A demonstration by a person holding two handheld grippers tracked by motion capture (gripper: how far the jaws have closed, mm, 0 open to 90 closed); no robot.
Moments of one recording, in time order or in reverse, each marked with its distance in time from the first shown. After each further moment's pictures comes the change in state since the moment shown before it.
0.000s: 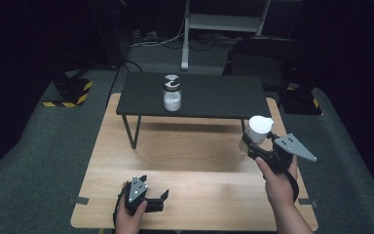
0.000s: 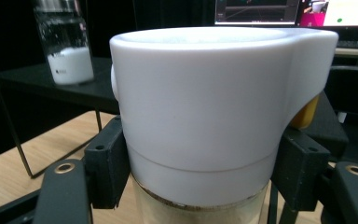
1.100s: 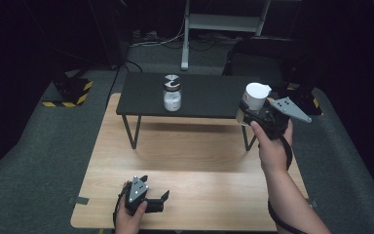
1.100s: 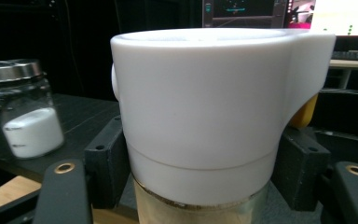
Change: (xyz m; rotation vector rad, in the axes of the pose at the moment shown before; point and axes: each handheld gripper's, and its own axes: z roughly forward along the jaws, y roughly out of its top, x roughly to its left) left arm 0.003 0.002 0.000 0.010 -0.022 0.010; right arm -0.004 0.060 0.061 -0.012 -0.055 0.020
